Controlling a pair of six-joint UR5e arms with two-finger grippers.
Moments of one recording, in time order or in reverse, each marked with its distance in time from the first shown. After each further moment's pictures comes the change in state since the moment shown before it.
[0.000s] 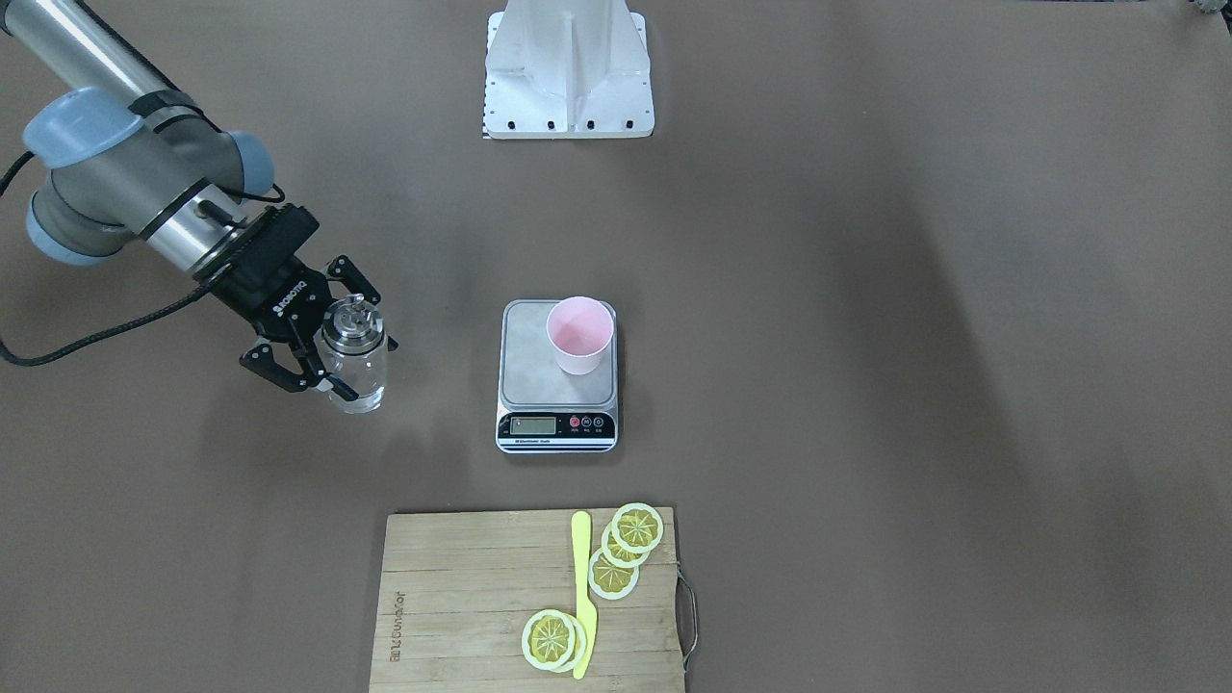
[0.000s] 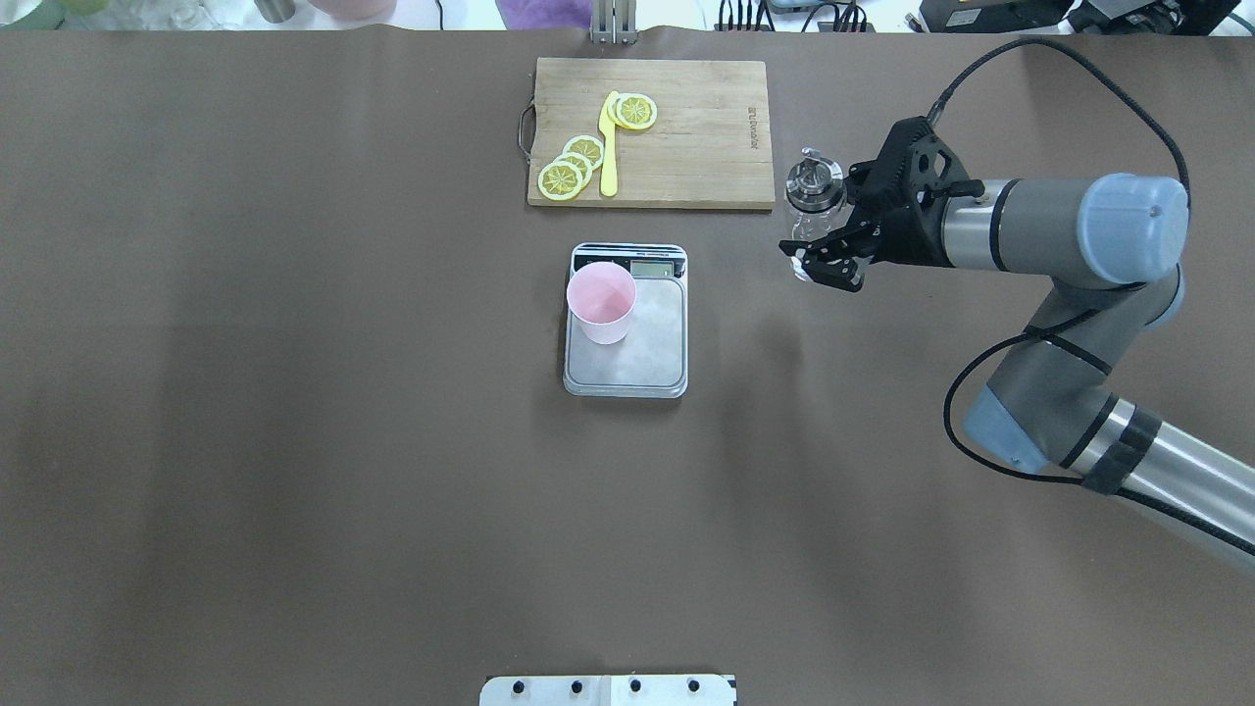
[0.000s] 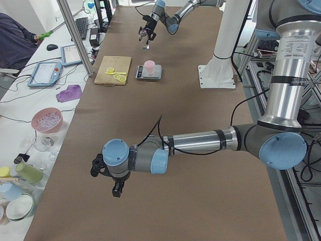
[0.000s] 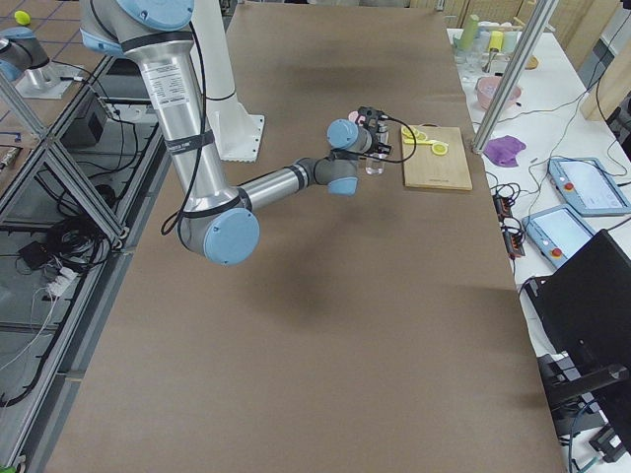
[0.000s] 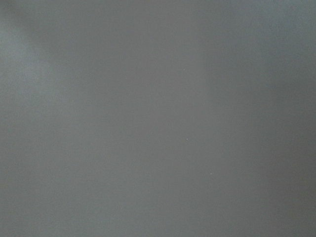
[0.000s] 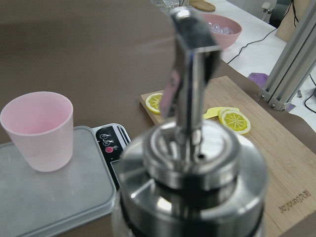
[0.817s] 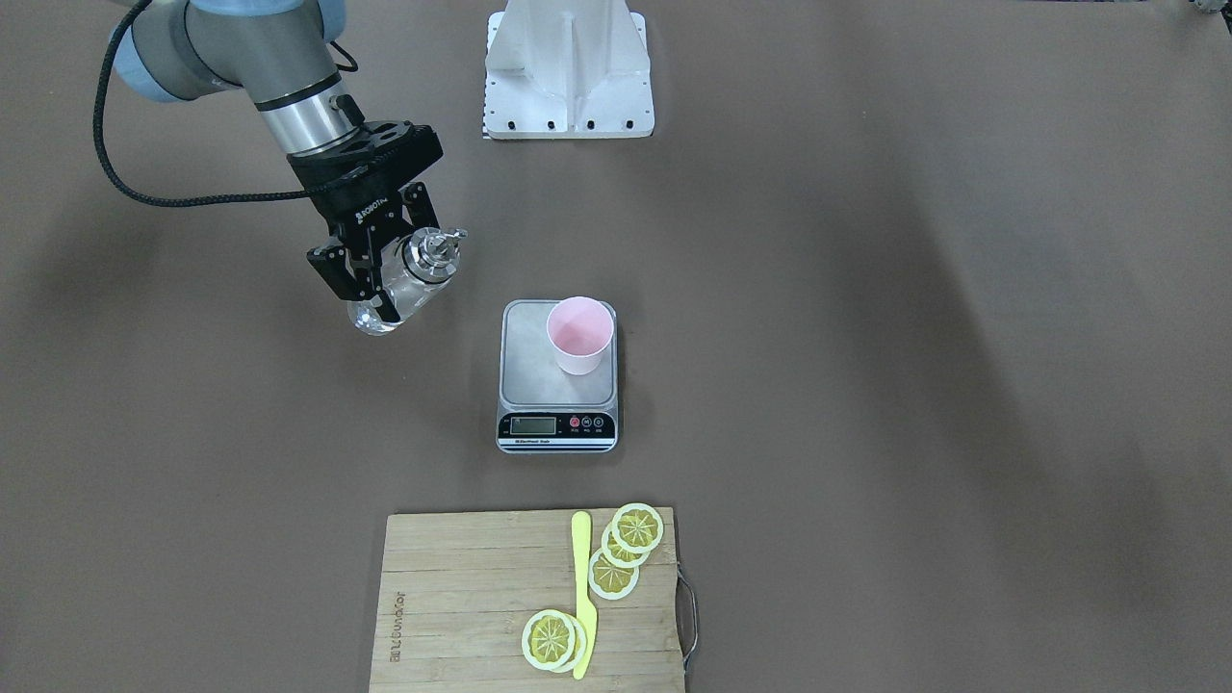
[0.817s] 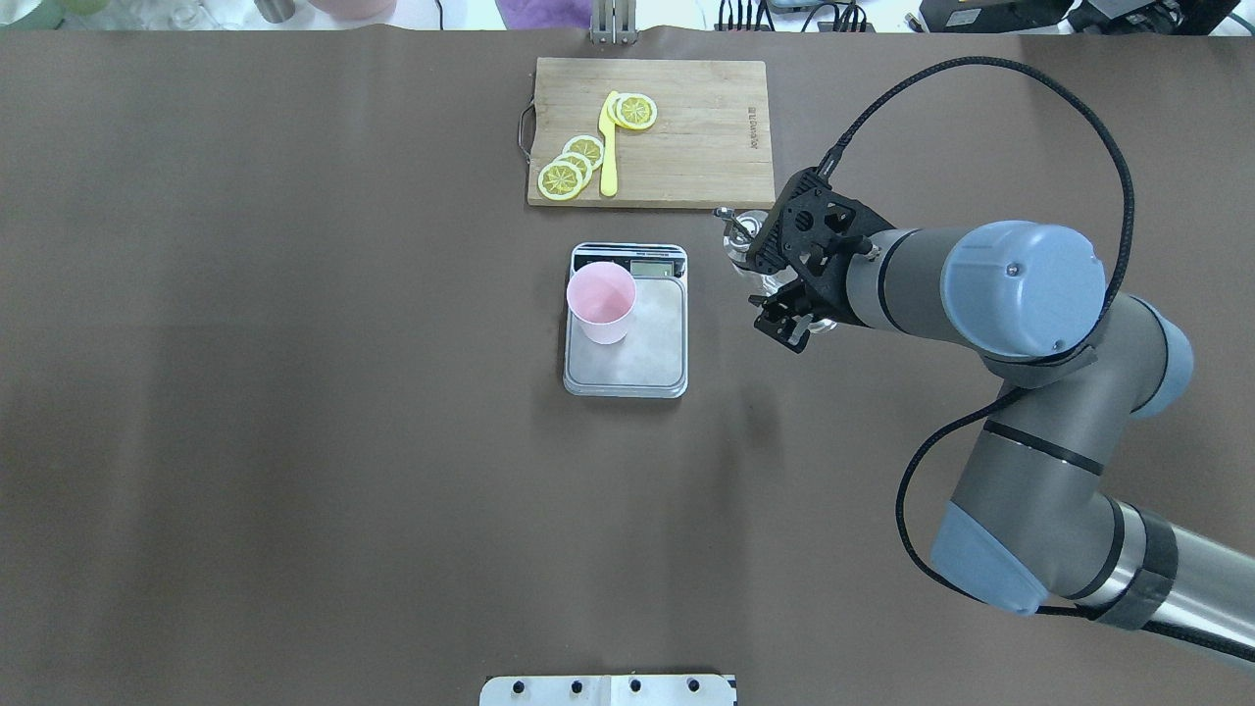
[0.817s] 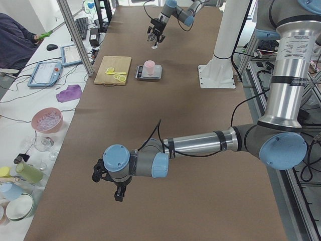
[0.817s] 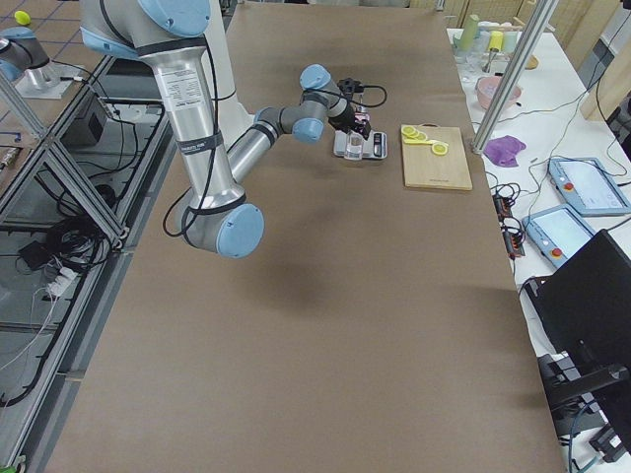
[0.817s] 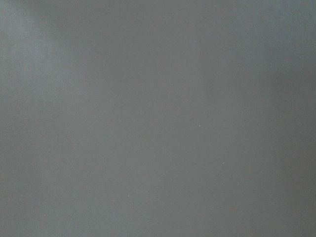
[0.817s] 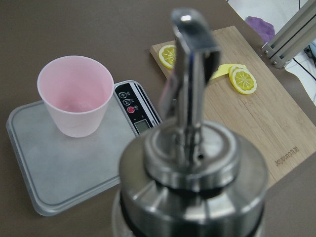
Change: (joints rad) left arm 0.000 0.001 0.028 0.000 0.000 0.000; right arm -0.160 0.029 0.353 -0.734 -0.256 -0.063
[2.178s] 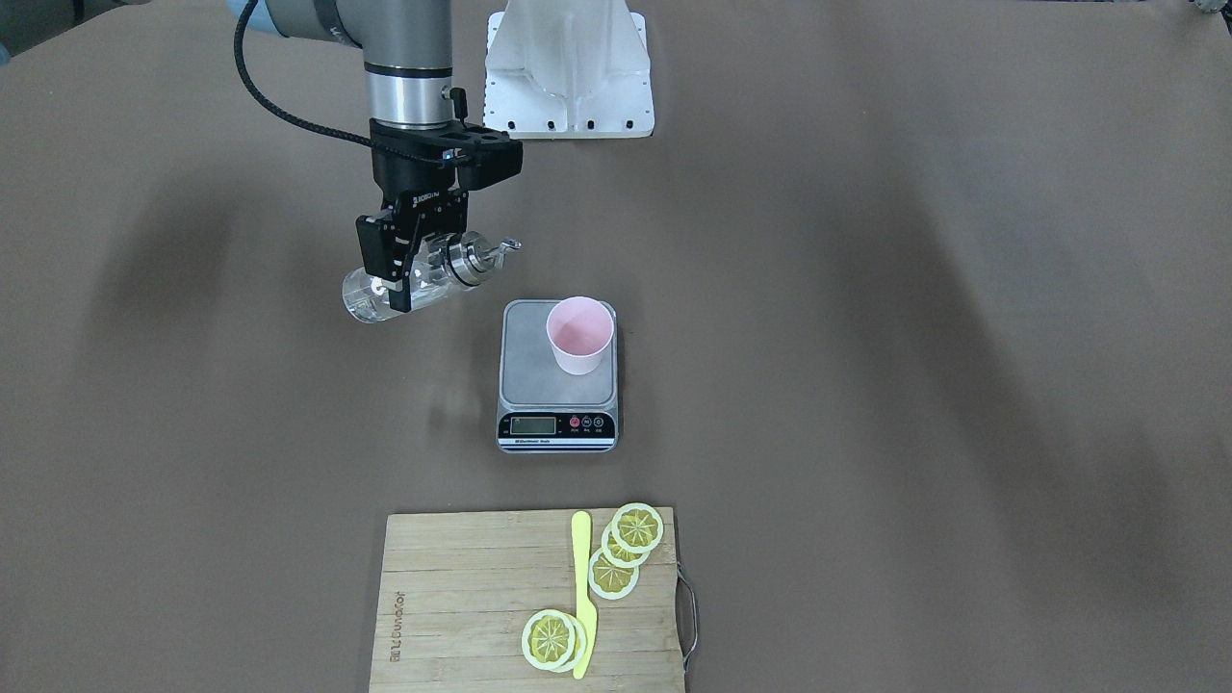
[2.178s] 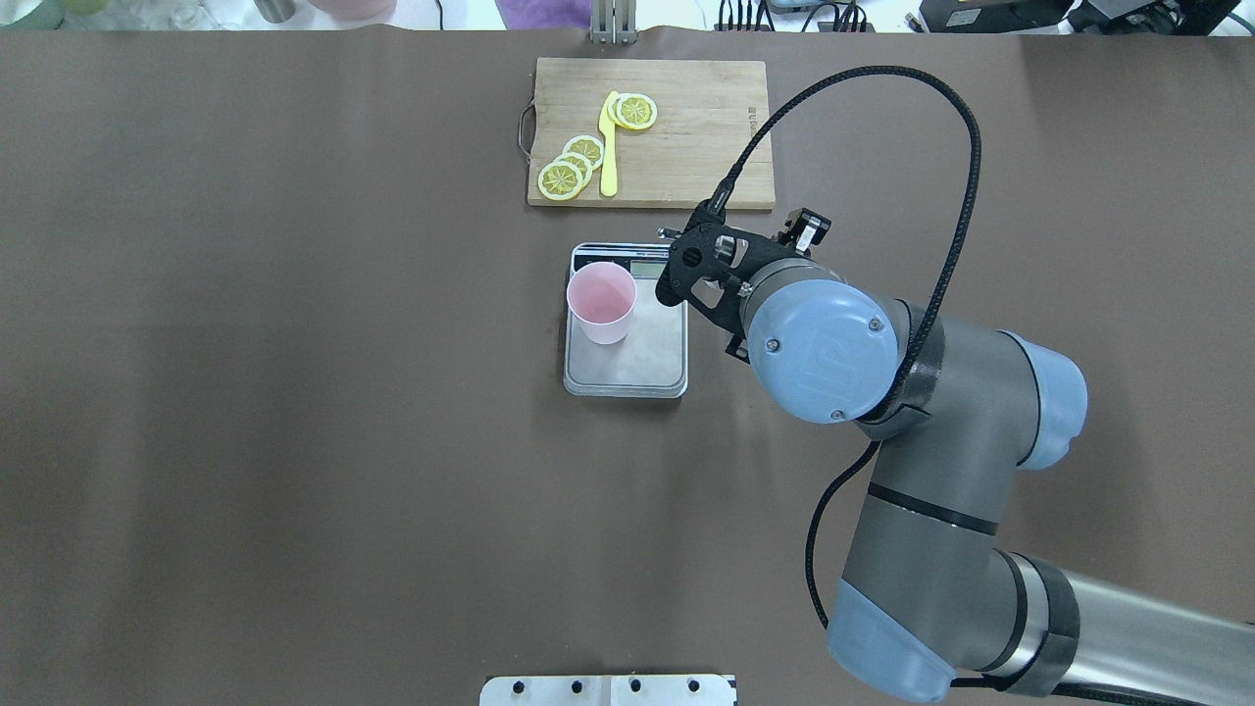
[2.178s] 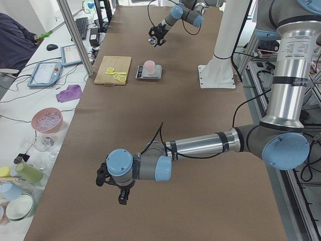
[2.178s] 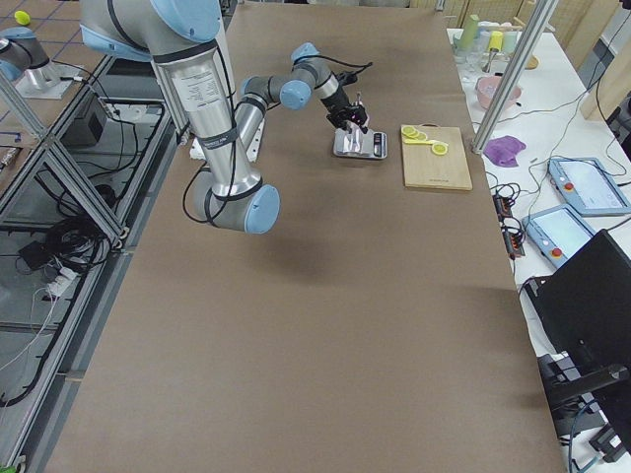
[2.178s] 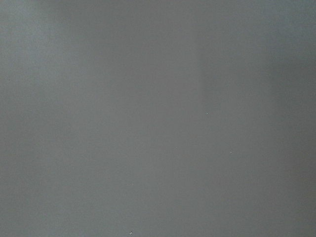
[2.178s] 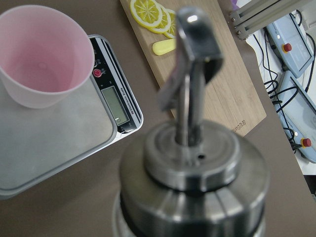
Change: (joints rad) left arm 0.000 0.021 0.005 -0.001 -0.001 0.001; right arm -0.130 0.189 -0.005 -0.479 -0.340 0.016
